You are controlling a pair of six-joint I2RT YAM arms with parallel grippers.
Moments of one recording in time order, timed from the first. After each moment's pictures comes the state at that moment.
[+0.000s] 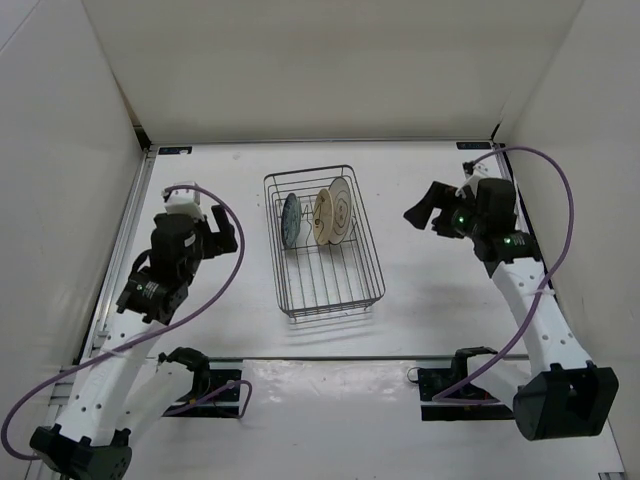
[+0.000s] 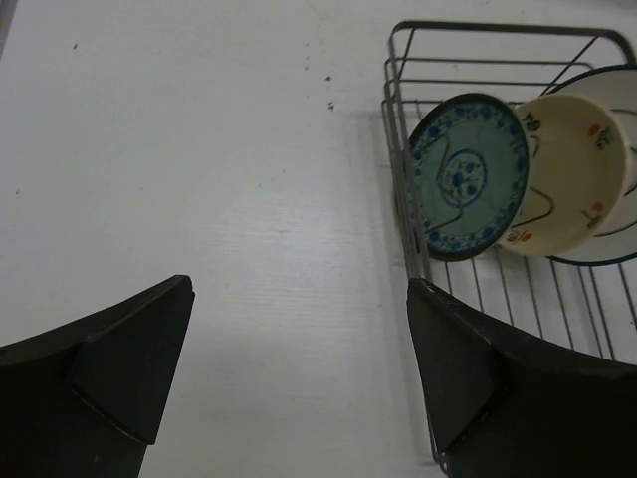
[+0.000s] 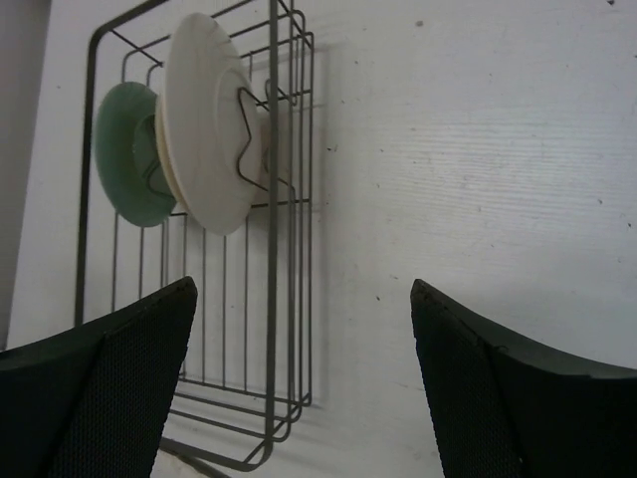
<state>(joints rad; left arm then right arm) -0.34 0.77 0.87 -0.50 -0.28 -0.28 0.12 1.05 0.92 -0.41 -0.35 0.39</state>
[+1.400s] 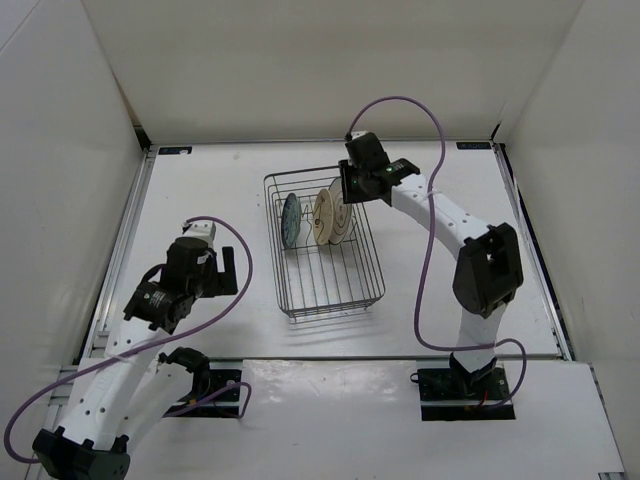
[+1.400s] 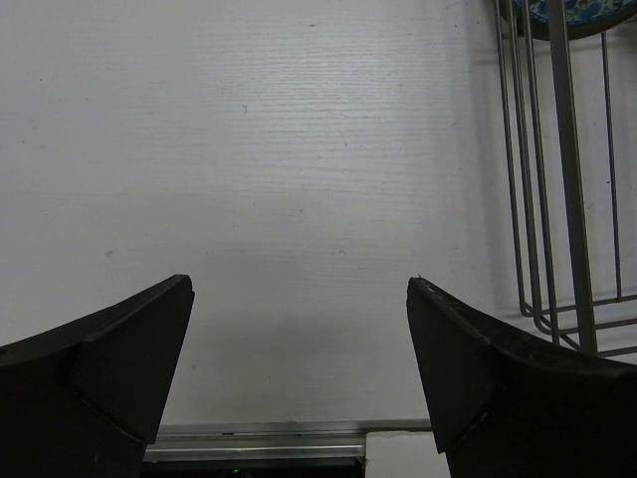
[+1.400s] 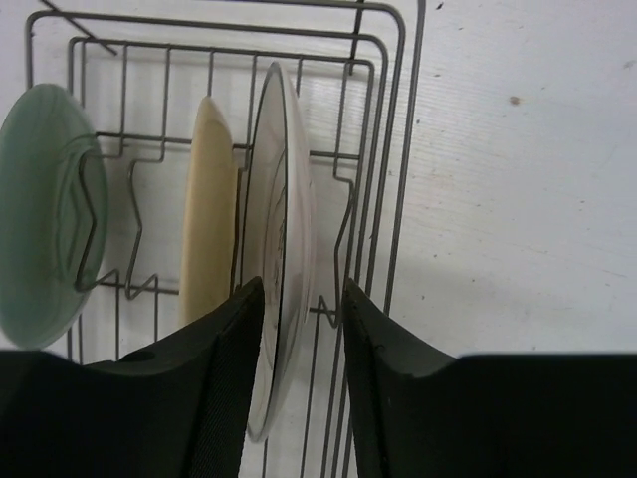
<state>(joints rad) -0.35 0.71 0.75 -0.82 -0.22 -0.27 0.59 1.85 1.65 -0.61 0.10 0.28</state>
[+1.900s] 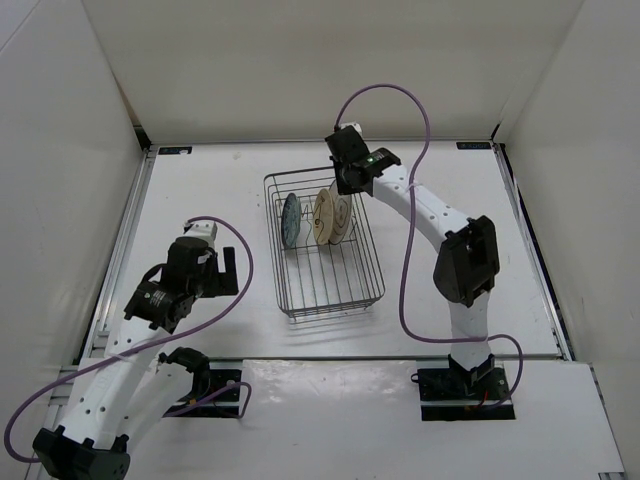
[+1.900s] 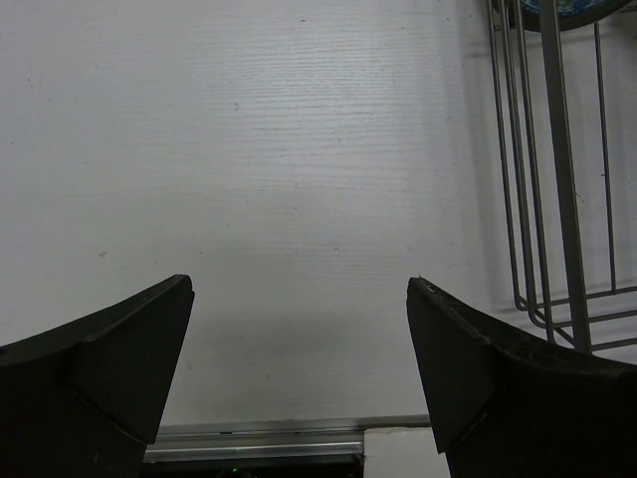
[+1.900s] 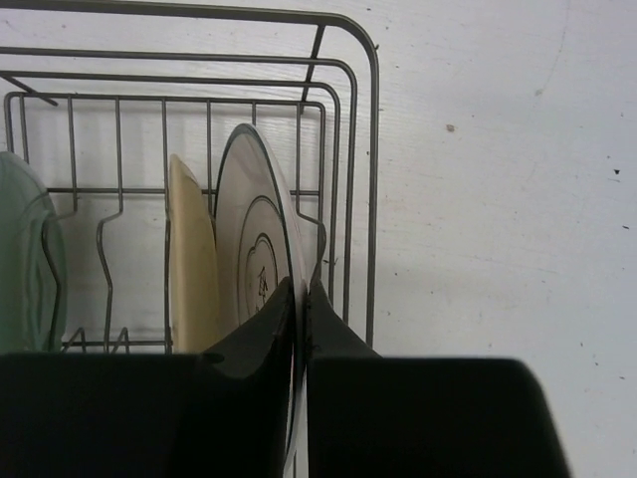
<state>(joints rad) -0.35 0.72 0.75 -0.82 -0.20 -0.27 0.65 2.01 1.91 -0.75 0.34 0.29</state>
